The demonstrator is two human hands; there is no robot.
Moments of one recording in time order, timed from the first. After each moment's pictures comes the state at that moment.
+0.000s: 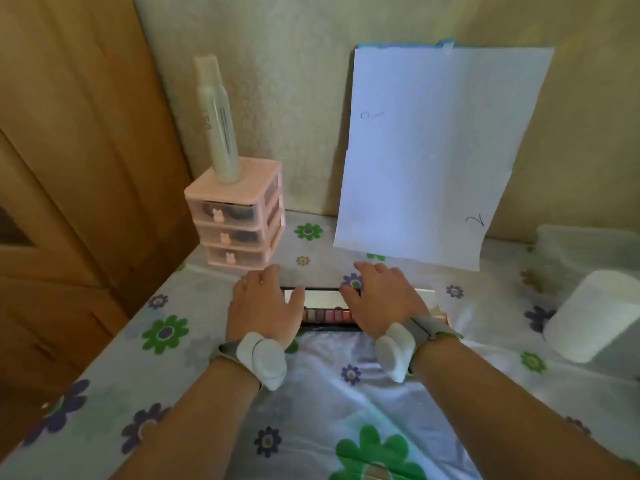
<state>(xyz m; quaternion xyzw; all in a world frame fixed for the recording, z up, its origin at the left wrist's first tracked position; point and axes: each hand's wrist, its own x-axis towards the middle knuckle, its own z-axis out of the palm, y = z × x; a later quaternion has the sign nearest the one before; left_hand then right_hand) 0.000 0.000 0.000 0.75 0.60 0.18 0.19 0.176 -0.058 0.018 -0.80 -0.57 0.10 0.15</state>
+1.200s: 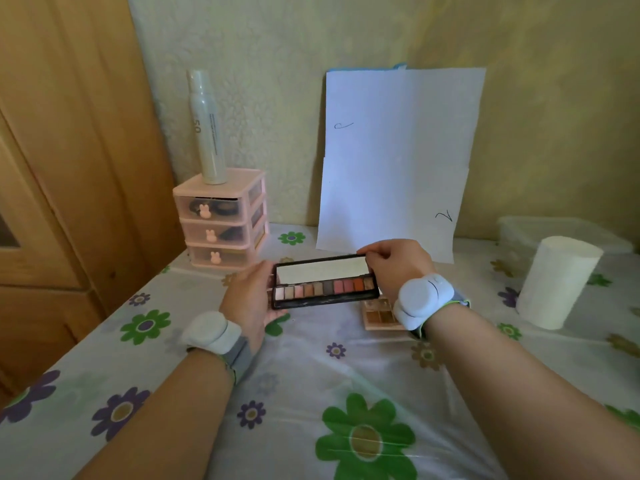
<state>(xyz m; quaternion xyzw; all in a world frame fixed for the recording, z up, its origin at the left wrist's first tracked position) 0.005 -0.014 -0.015 0.44 0.46 0.46 0.62 0.197 -0.092 0.026 -0.78 -0.43 0.12 0.43</state>
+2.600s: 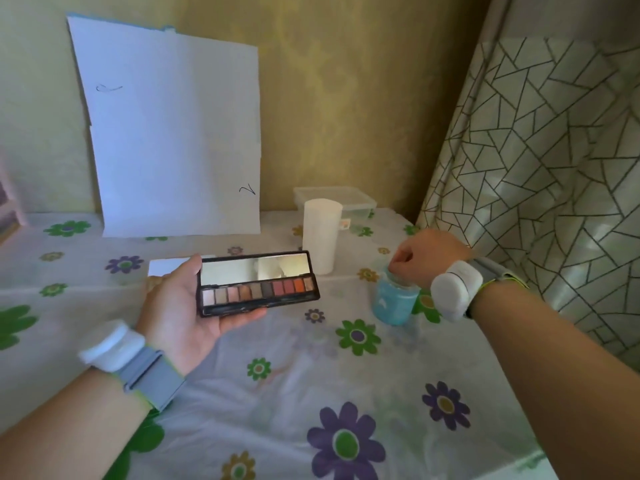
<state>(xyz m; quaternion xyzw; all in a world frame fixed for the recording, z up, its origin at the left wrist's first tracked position) 0.150 -0.161 -0.013 0.38 0.22 0.28 0.85 0.384 -0.365 0.064 -0.95 -0.32 -0.03 0.05</state>
